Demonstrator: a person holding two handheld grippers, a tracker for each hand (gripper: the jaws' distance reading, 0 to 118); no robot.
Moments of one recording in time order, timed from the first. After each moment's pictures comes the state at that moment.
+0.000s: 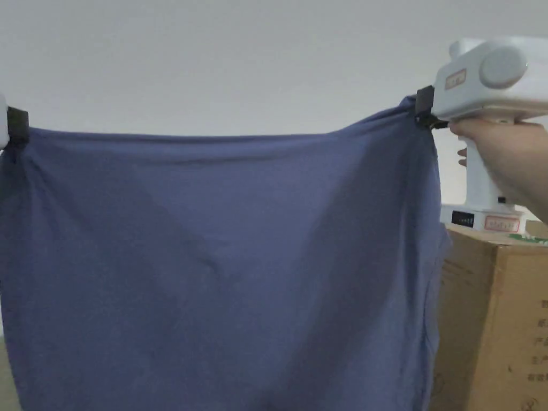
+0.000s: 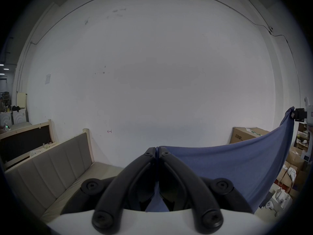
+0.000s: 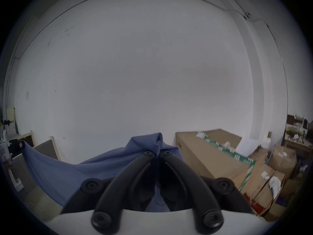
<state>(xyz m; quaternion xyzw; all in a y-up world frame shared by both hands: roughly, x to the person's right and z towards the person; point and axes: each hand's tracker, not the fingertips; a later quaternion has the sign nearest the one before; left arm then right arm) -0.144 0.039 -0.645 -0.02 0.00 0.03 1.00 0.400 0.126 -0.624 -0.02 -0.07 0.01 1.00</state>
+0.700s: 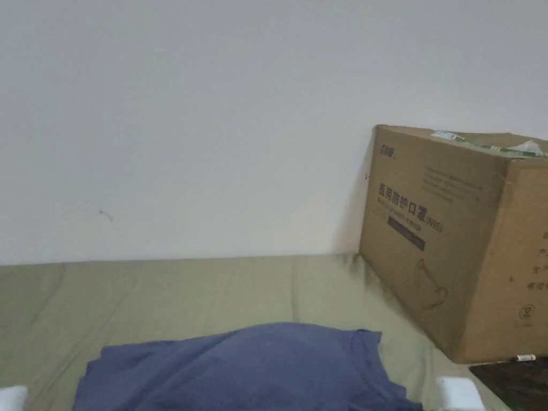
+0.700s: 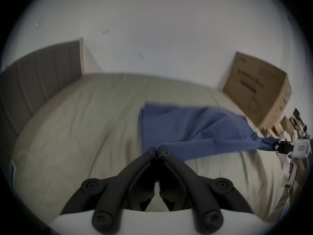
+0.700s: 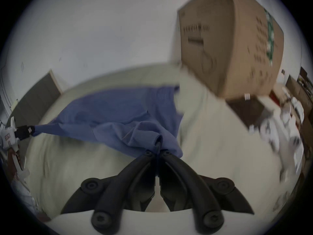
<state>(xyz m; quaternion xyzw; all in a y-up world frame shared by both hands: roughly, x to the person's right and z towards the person) -0.140 -0.384 -0.521 -0.32 -0.05 0.06 0.94 0.424 -0.405 -0.490 -0.39 -0.02 -0.07 0.92</state>
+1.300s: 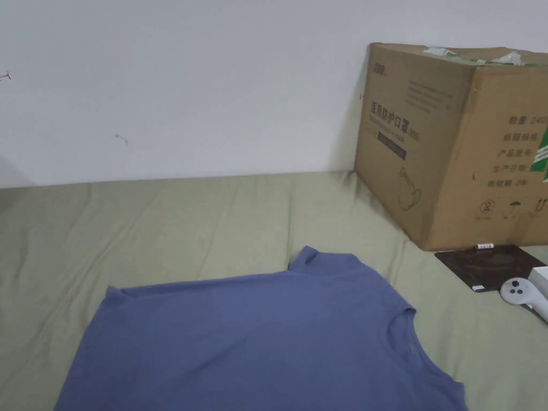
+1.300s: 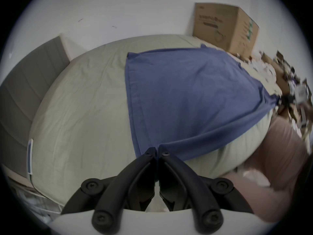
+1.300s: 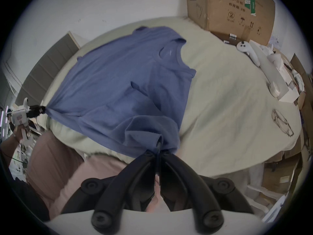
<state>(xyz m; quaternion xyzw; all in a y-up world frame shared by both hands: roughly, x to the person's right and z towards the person) -0.184 -0.408 -0.263 -0.43 -0.15 -0.11 0.88 0.471 -0.417 -0.212 -0.53 0.07 -0.05 0.84</state>
